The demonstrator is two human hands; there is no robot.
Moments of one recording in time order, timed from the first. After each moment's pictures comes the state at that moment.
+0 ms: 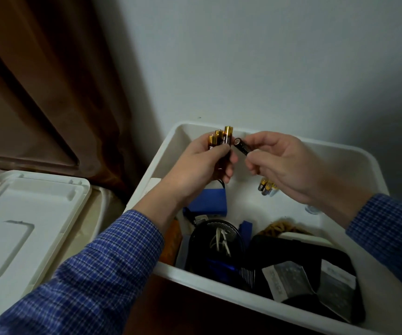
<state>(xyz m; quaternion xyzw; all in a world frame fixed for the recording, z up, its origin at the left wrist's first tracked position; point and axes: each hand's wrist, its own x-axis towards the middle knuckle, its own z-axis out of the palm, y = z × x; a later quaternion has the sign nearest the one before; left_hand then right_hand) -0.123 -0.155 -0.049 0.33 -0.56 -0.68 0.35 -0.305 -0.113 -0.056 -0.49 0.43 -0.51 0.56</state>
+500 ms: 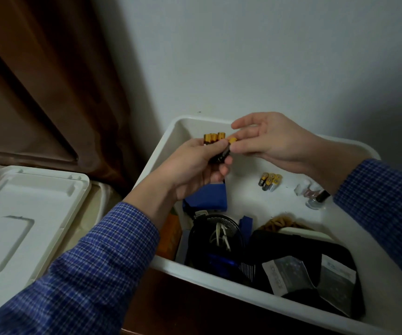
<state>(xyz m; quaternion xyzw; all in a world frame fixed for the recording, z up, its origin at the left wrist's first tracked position) -0.117 -0.156 -0.040 0.37 -0.45 -0.77 0.27 -0.302 -0.142 -0.028 -0.49 0.53 -0.40 0.57</state>
